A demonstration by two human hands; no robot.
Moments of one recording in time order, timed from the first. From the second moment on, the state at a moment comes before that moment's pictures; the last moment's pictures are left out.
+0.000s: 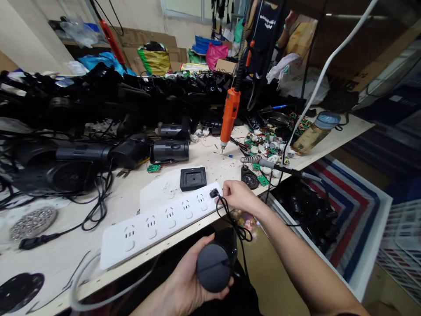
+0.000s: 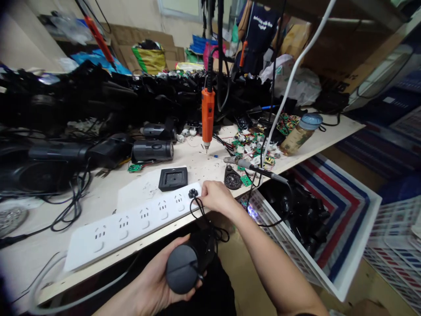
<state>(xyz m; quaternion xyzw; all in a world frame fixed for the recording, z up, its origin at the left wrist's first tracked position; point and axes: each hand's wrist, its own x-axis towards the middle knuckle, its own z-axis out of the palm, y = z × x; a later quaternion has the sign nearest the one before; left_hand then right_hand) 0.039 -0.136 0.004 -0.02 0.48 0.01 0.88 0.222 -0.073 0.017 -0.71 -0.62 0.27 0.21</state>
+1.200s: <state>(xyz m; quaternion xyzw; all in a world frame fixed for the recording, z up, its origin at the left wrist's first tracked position) 0.071 -0.130 -0.021 0.12 0.63 -0.03 0.76 0.180 -0.222 -0.093 -0.66 -0.28 0.40 0.57</state>
